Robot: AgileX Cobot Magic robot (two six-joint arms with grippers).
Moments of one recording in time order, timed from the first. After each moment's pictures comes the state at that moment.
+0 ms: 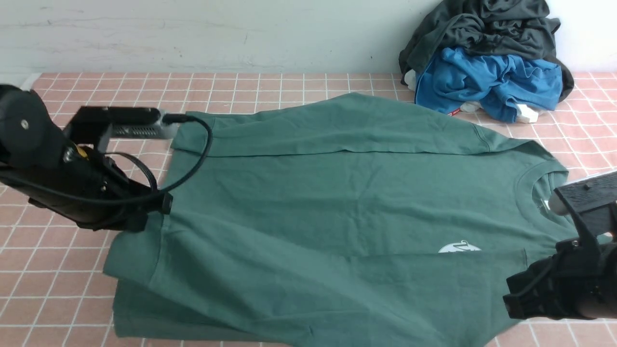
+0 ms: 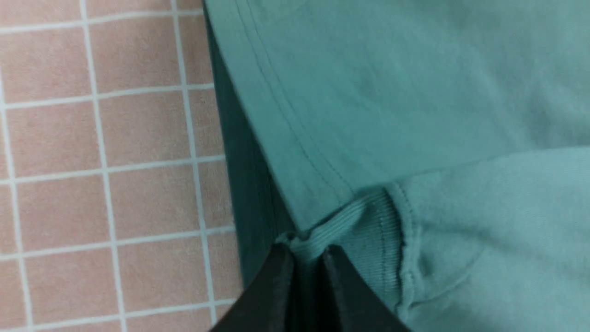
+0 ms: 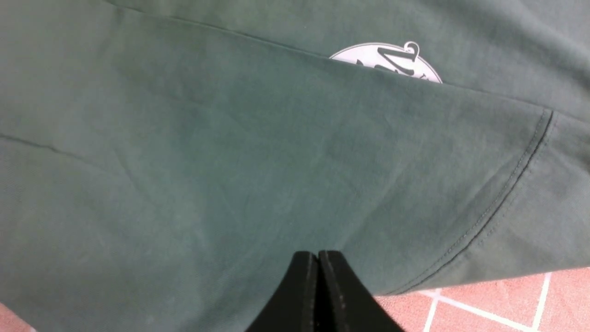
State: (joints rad) right arm 0.30 1.17 -0.60 0.21 0.58 -0.20; left arm -0.12 1.48 -1.00 -0.17 0.75 0.04
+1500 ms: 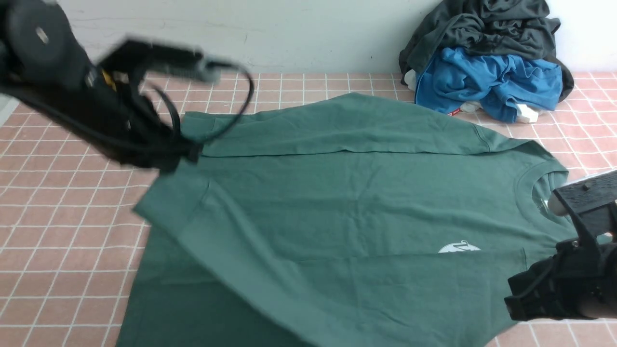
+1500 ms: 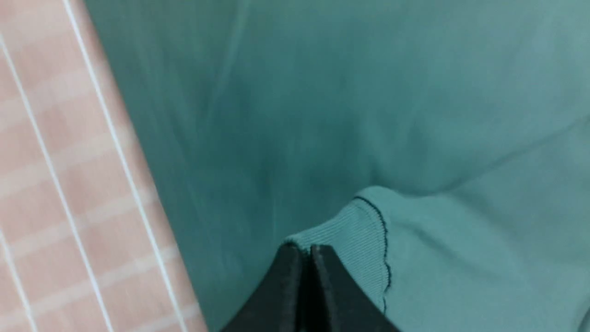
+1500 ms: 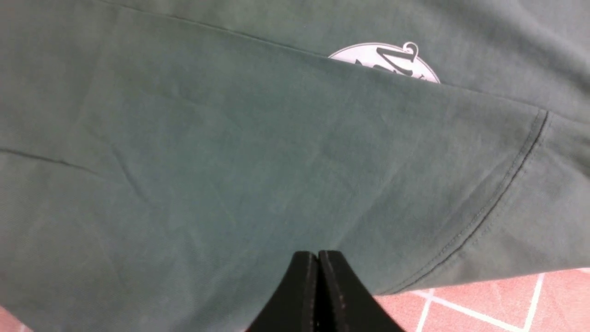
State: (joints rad) right arm 0.30 1.17 -0.60 0.19 0.58 -0.21; left arm -0.22 1.49 -1.33 -0.17 0.91 0.18
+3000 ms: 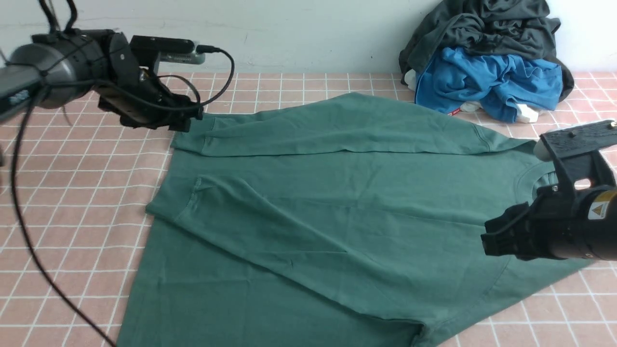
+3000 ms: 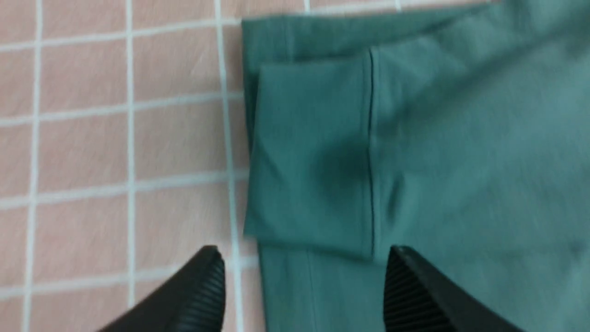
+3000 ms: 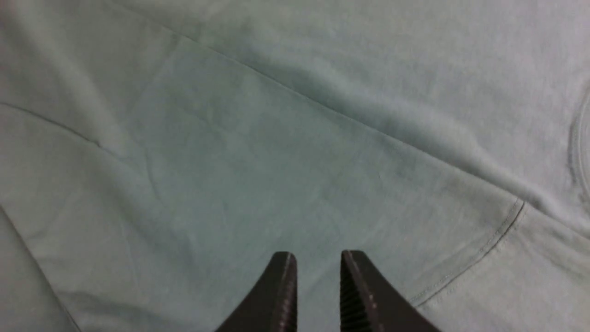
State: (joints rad) right arm 0.30 1.29 -0.73 0.18 0.44 -0.16; left arm -0.06 2.23 -1.84 -0.11 0.61 0.07
